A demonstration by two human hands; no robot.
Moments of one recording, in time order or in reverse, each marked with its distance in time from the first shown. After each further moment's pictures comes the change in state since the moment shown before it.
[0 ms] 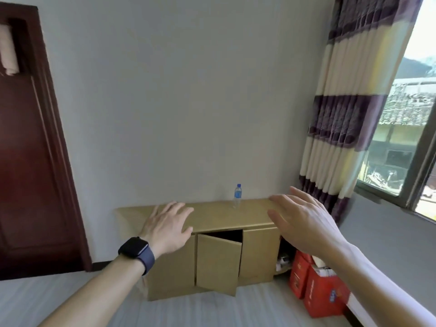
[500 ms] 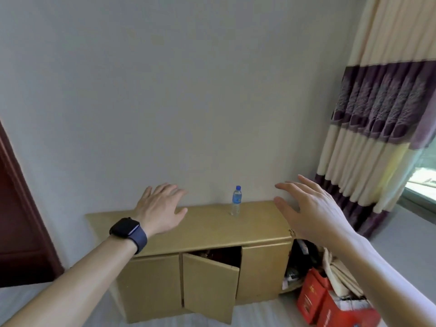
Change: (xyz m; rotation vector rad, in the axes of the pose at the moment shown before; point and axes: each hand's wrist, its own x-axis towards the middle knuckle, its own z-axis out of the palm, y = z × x) left_hand 0.330 -0.025 0.111 0.012 -0.017 -0.050; right_hand 0.271 0.161 0.166 0.062 -0.015 0.028
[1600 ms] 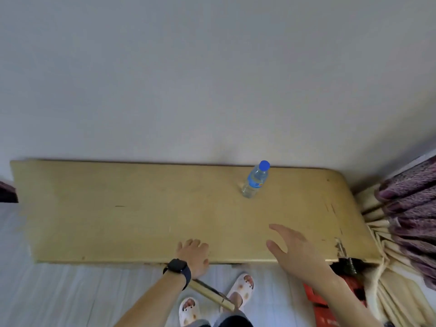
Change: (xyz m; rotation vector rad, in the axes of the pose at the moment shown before) left_hand 0.361 0.033 0.504 -0.286 -1.011 -0.181; right_hand 0.321 0.217 0.491 0.222 -0.910 0.252
